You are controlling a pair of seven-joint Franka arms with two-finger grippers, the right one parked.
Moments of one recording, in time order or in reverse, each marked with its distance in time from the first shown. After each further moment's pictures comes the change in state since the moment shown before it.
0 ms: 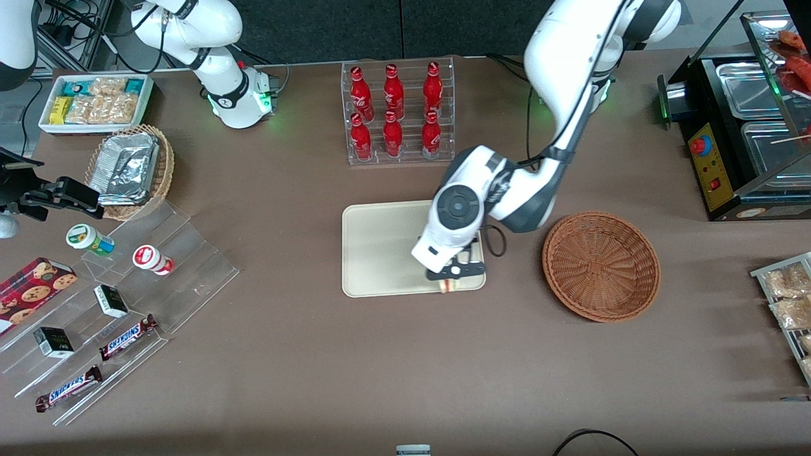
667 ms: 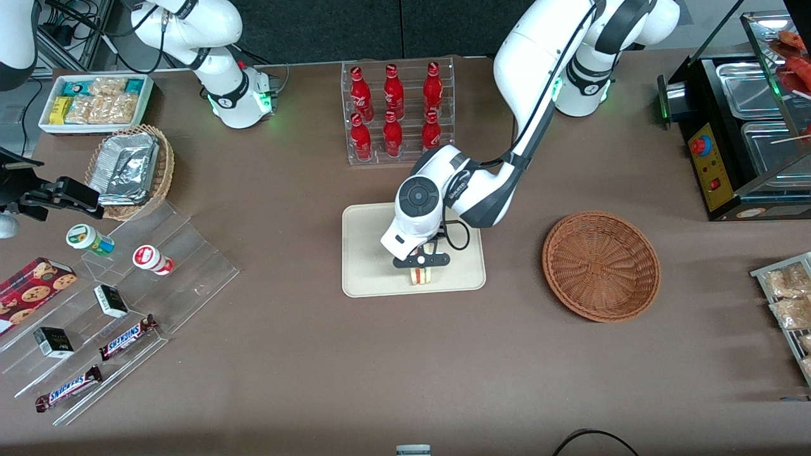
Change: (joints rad) arm -0.068 0.065 -0.009 0.010 -0.001 0.081 -0.026
